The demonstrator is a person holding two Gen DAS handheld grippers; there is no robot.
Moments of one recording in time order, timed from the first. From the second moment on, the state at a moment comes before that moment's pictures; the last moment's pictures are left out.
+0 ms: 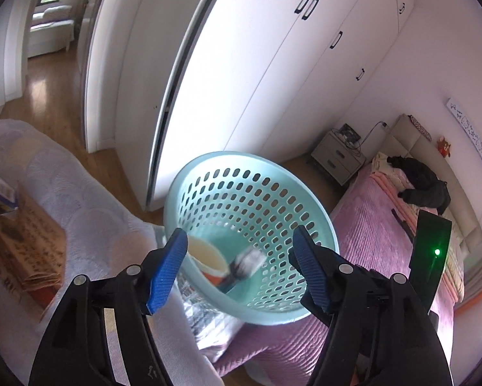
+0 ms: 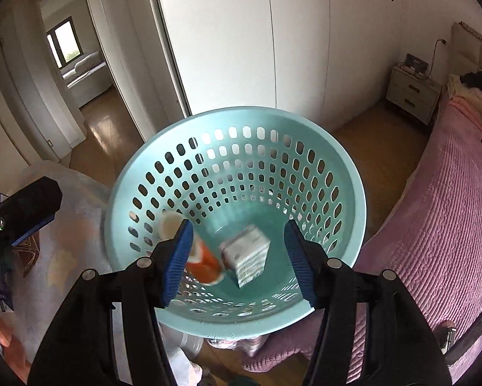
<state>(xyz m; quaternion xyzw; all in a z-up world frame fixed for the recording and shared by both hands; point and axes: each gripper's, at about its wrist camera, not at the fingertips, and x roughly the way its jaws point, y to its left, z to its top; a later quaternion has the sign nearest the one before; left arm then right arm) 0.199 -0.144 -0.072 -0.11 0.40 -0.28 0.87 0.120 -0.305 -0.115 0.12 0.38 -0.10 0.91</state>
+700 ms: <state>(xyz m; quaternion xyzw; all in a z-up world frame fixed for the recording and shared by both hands) 0.042 0.101 0.011 -0.12 0.29 -0.09 0.95 0.036 -0.110 -0.020 0.03 0.26 0.15 0.95</state>
